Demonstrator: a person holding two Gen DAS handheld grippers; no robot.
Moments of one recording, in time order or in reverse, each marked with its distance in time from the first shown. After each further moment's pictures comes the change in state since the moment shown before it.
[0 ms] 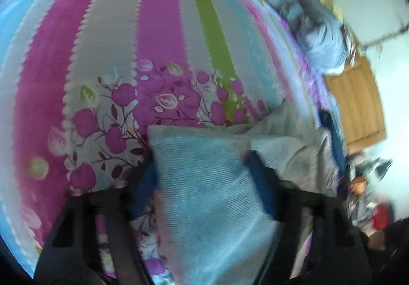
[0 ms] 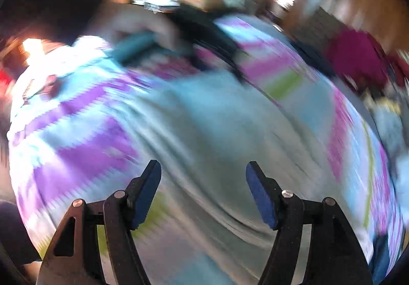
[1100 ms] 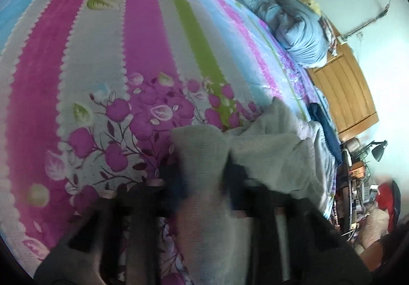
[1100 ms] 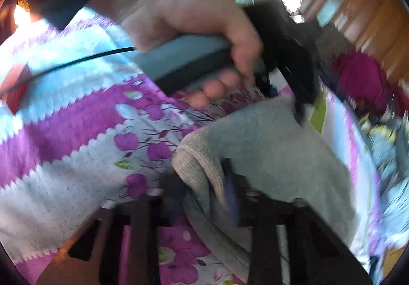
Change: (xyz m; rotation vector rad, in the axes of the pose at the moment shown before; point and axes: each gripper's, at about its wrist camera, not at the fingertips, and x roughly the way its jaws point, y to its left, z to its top) left arm -0.009 0.004 0.003 0.103 -0.071 -0.106; right arm 0.092 0.088 0.059 -0.036 0.071 -0.112
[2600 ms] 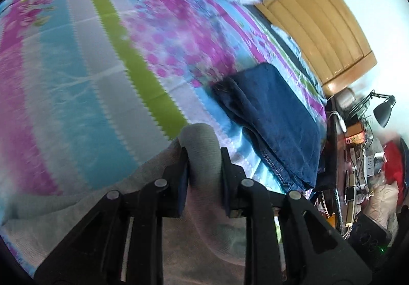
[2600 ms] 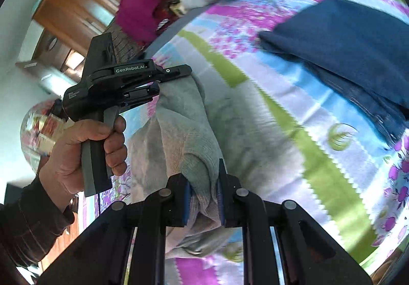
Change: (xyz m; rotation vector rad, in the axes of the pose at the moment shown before) left arm 0.268 -0.380 0.063 0.296 0.285 -0.042; right arm -0.223 -0.370 -0.371 1.515 -0.135 0.002
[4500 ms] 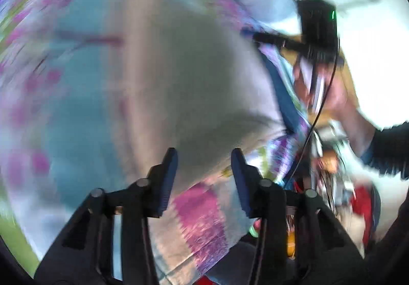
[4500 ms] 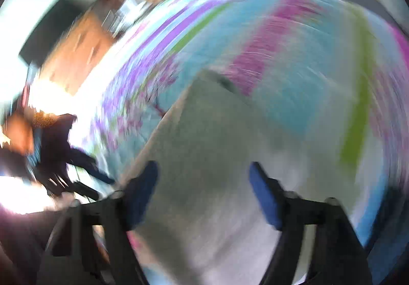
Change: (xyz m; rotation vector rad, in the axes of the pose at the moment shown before) left arm -0.116 0.048 -0.275 -0.435 -0.185 -0.065; right arm 0.184 0.140 0.086 -1.069 0.660 0.300
